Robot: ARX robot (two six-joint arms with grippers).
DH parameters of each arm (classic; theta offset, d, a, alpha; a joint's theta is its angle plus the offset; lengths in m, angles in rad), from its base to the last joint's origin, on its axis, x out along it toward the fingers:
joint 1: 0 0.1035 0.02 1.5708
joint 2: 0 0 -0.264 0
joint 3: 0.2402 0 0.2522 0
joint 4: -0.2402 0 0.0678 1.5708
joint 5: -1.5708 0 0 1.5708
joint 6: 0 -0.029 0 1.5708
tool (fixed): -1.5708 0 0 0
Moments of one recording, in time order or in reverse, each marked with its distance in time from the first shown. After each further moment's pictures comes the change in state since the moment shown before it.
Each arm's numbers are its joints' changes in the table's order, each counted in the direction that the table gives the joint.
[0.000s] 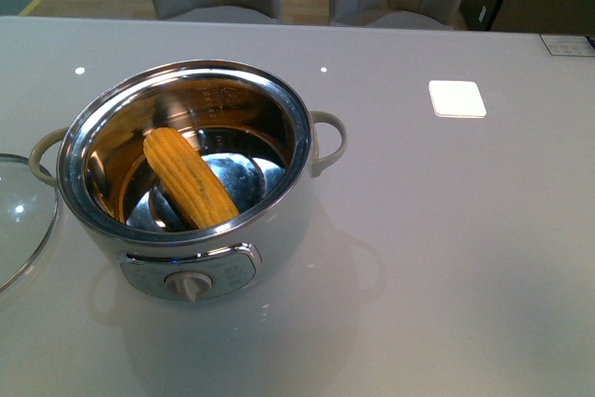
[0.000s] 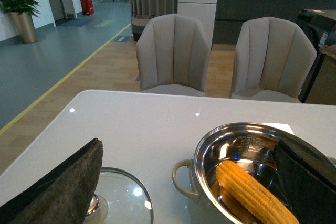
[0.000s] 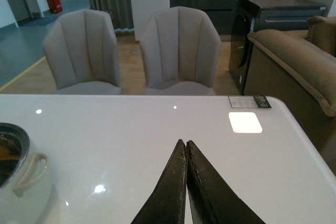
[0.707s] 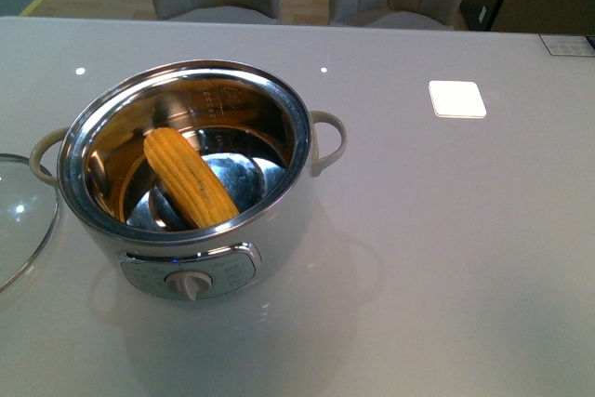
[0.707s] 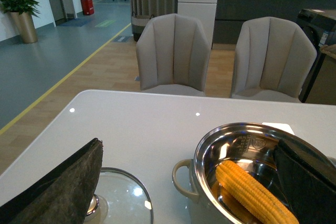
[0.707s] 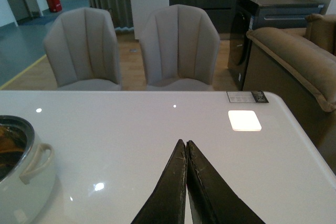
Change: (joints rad) left arm 0.000 0.000 0.000 0.000 0.000 0.000; right arm 0.000 0.304 0.000 -0.309 0.002 0.000
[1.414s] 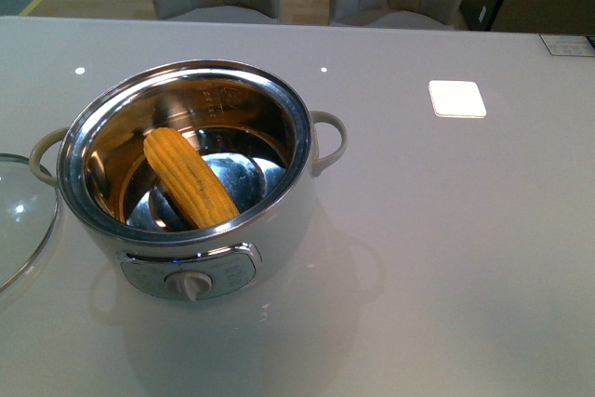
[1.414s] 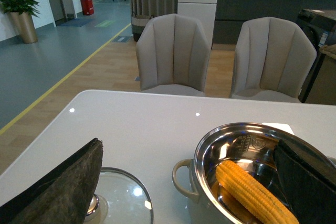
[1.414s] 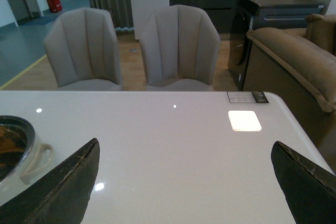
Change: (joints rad) left arm 0.000 0.000 0.000 0.000 0.000 0.000; right arm 0.000 0.001 0.000 -0.001 0.000 0.000
